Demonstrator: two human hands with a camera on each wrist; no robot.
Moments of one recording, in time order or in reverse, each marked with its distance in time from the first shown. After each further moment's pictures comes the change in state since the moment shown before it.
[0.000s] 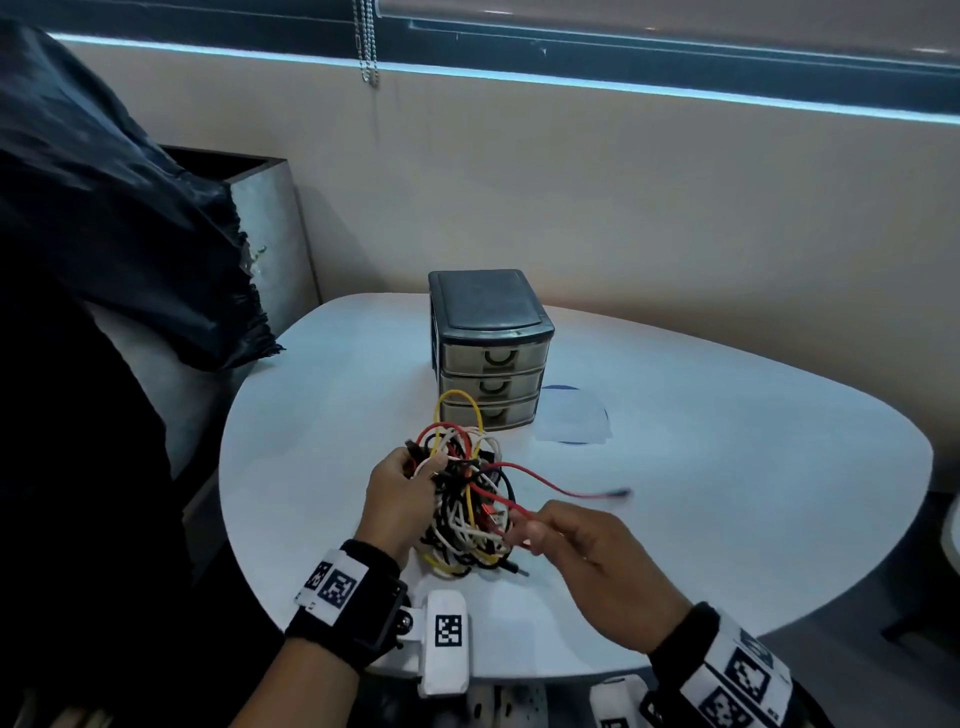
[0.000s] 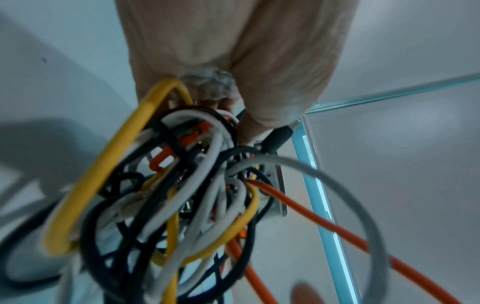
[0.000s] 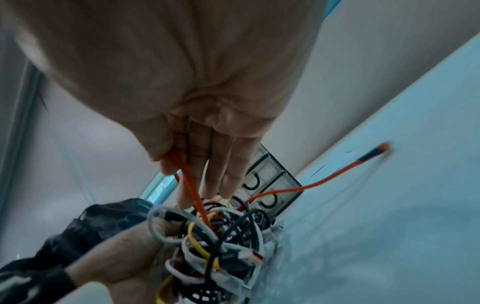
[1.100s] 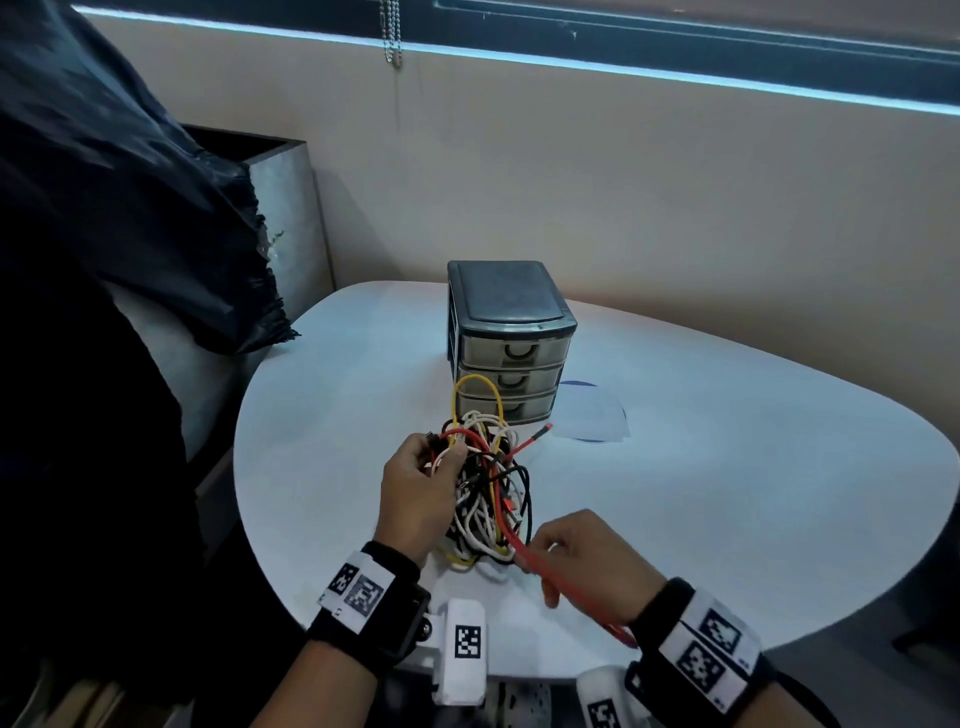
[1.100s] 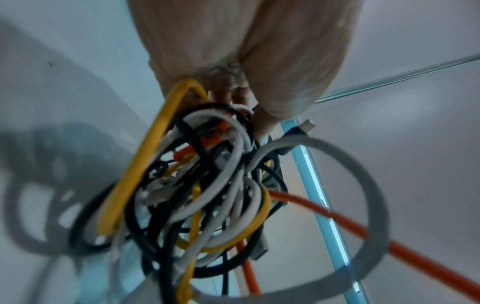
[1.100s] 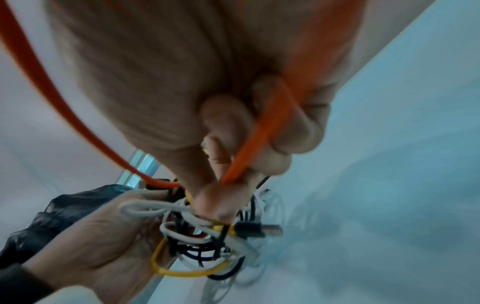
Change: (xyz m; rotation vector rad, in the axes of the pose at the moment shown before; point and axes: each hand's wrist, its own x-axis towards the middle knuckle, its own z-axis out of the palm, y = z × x) left_hand -0.006 -0.003 0.001 -0.003 0.092 0.178; right_hand 0.026 0.004 0.012 -0.139 -0.224 0.397
